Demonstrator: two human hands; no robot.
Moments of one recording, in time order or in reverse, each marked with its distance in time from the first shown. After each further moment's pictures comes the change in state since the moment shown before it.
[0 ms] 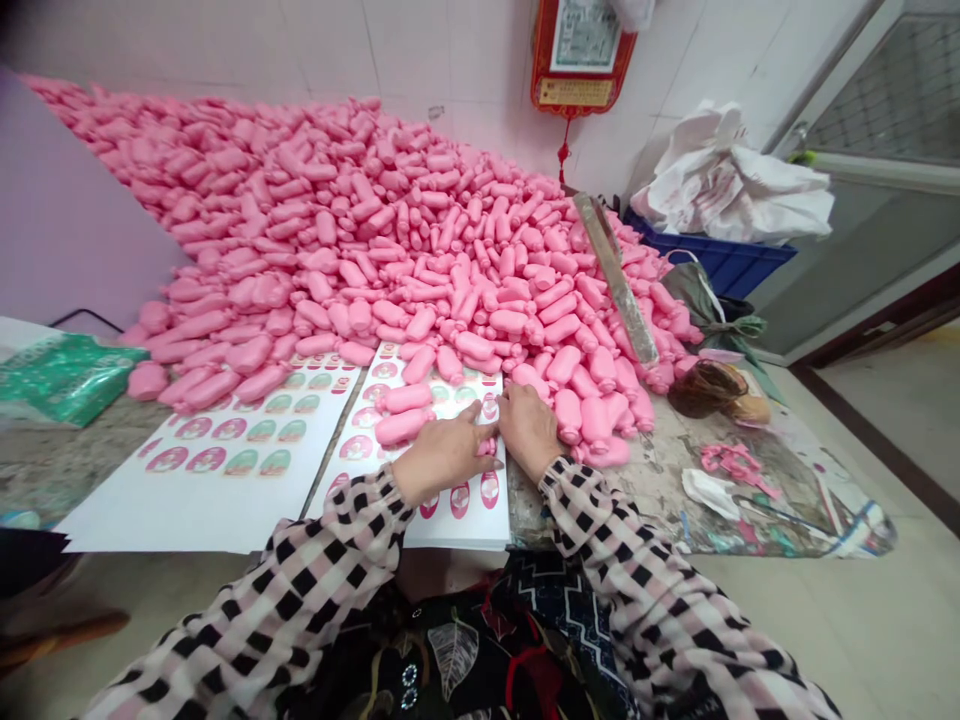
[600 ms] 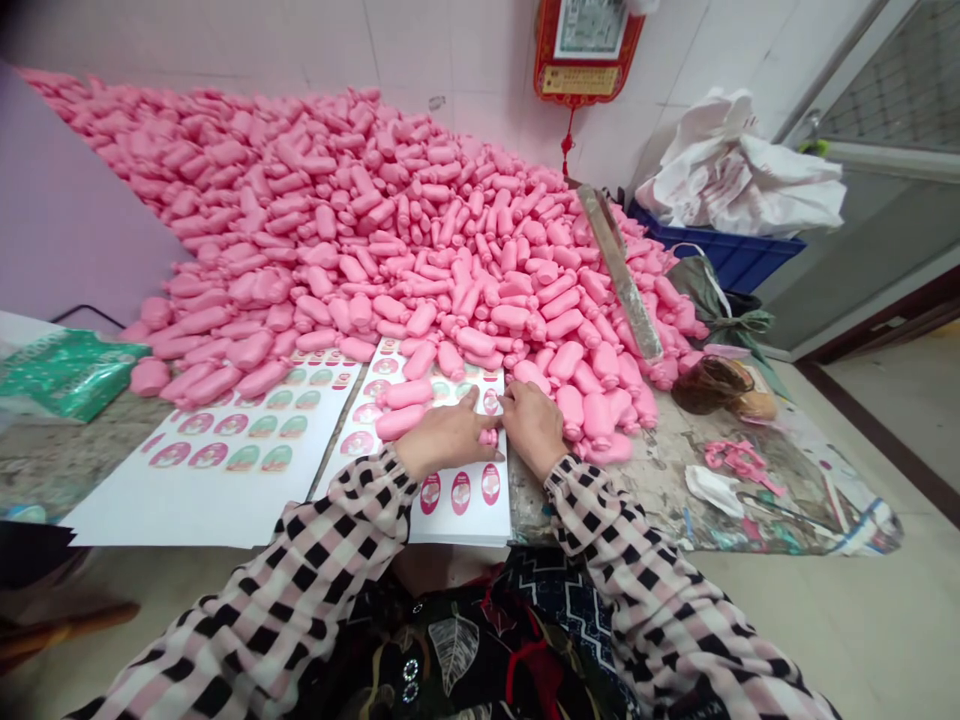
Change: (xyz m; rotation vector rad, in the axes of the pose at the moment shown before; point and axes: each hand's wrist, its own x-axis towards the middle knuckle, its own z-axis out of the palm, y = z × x) left_hand 0.009 -0.001 -0.013 -0.021 -0.068 -0.001; right_hand -0.003 0.004 -0.006 0.057 0.032 -0.011
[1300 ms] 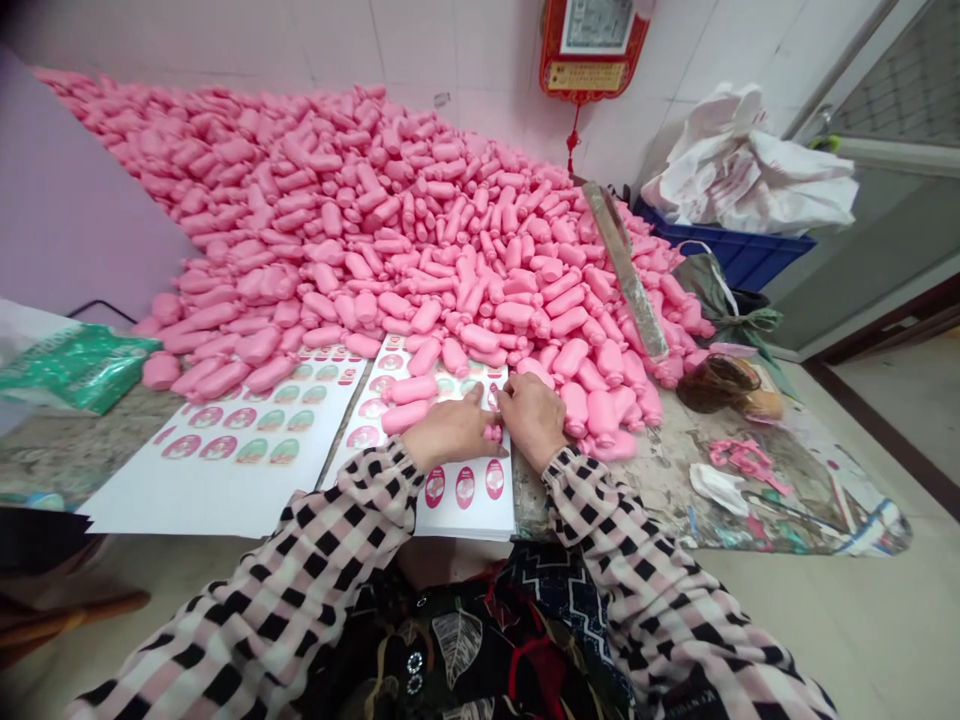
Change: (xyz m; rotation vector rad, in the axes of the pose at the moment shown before) left_hand 0.004 0.000 0.001 0.010 0.005 0.000; right_hand 0.002 -0.010 -0.001 -0.021 0.121 0.005
